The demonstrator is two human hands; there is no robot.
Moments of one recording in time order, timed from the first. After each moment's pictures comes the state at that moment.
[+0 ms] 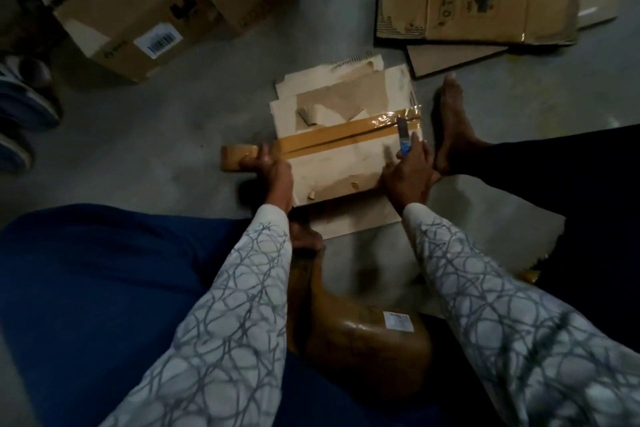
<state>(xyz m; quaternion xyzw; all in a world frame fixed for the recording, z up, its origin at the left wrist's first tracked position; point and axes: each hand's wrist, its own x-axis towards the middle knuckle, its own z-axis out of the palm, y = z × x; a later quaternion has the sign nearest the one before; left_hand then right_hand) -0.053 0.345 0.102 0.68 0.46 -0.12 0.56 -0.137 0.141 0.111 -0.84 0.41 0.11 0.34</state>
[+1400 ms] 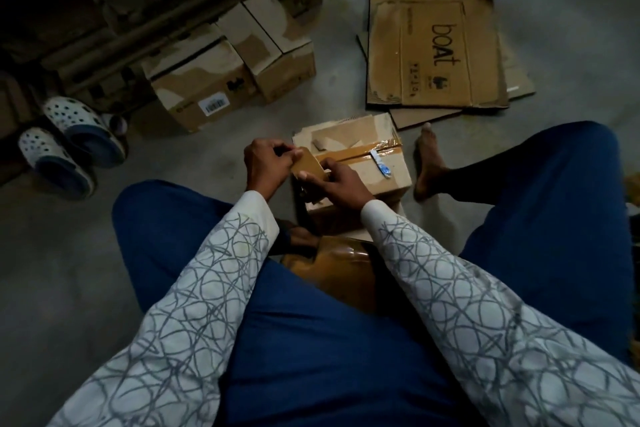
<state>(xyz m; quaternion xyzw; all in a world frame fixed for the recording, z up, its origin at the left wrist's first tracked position) -0.110 0.401 0.299 0.92 -0.01 -0.05 0.40 -0.185 0.247 0.293 -0.72 0.13 0.20 0.65</state>
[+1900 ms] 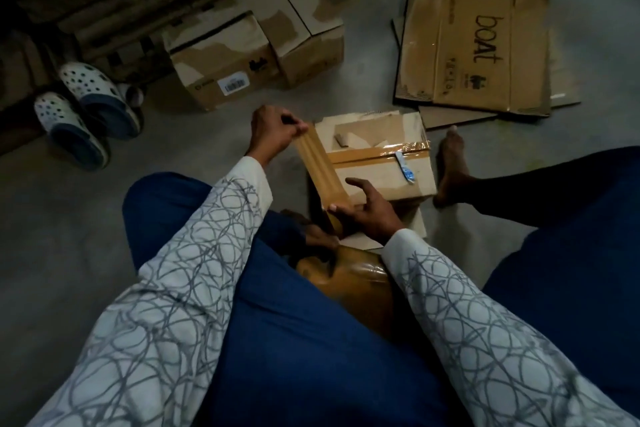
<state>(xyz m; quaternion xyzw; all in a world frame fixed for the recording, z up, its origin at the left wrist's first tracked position) -0.024 0.426 0.270 0.92 0.00 -0.11 0.38 -0.200 0.238 0.251 -0.73 0.20 0.25 0.60</state>
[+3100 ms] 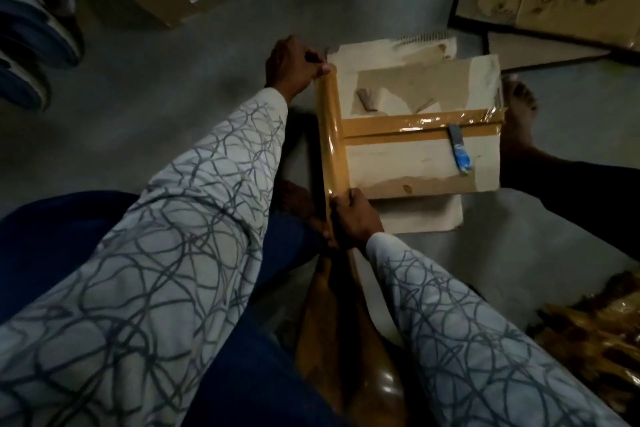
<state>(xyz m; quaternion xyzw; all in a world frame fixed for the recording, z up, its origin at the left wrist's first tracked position) 0.115 0.420 0.043 0.94 0.02 -0.20 0.27 -0.142 0.295 0.112 -0.69 0.34 0.44 0.46</state>
